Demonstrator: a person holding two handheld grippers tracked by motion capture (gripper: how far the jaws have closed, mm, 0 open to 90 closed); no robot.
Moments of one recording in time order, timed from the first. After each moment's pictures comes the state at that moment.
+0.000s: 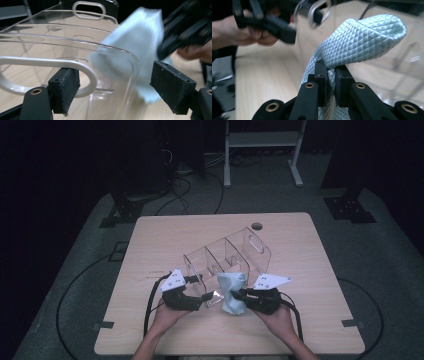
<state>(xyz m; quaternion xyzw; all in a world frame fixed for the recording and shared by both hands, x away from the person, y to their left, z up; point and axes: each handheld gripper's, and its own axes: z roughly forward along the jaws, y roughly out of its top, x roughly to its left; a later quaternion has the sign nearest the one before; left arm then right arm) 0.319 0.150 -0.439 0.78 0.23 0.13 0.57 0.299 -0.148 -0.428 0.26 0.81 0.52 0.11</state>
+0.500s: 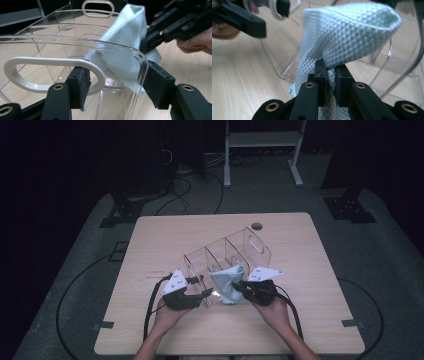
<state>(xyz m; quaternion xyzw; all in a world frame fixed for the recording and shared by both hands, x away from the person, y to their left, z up) 0.316 0.146 -0.439 0.79 0.24 0.16 0.55 0.325 -0.139 -0.439 0.29 0.82 0.46 0.16</state>
